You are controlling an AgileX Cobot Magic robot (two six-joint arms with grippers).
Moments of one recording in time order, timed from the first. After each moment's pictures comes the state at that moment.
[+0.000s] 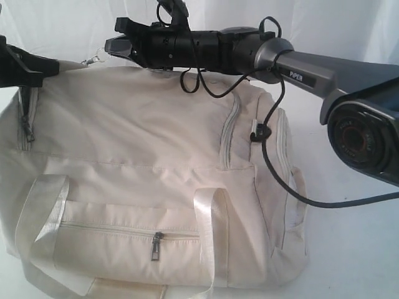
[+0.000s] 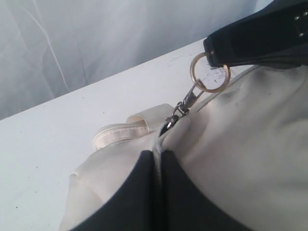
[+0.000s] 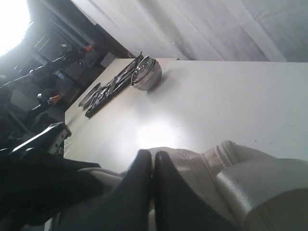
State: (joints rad) left arm 0.11 1.61 -1.09 1.68 -0.73 -1.38; right arm 0.60 2.38 -2.10 1.64 0.78 -0.96
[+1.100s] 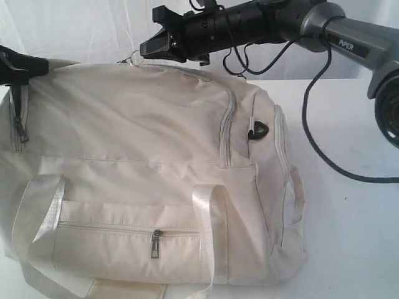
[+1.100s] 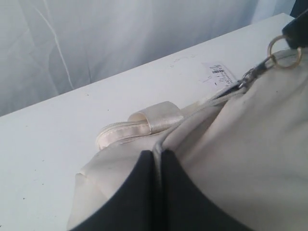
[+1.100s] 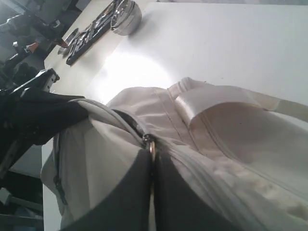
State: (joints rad) left arm 0.17 1.61 -1.09 1.68 -0.79 -1.39; right arm 0.47 2.28 -2.10 1.25 0.99 -0.64
